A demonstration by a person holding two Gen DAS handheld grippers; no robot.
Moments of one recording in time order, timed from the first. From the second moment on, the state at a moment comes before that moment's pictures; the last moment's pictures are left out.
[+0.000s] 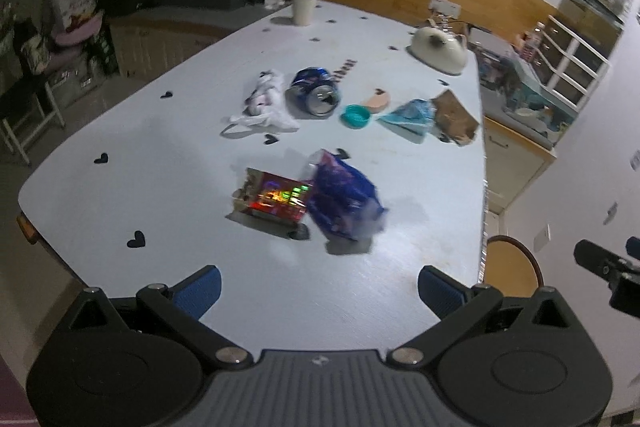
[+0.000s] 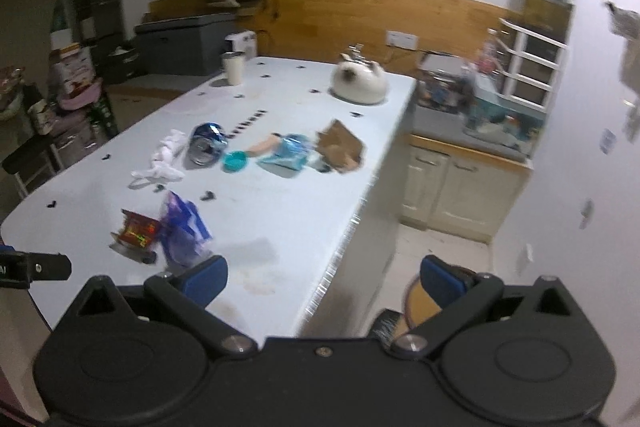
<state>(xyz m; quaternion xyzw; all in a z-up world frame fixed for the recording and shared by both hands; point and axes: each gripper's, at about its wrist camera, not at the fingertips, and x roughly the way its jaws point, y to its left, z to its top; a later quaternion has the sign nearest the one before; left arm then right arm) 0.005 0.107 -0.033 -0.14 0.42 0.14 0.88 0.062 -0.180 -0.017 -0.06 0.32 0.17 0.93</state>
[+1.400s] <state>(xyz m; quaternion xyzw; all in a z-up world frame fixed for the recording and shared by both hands) 0.194 0.250 -0.183 -0.39 0.60 0.27 0.64 0.185 0.014 -0.136 -0.12 0.38 0.19 0.90</state>
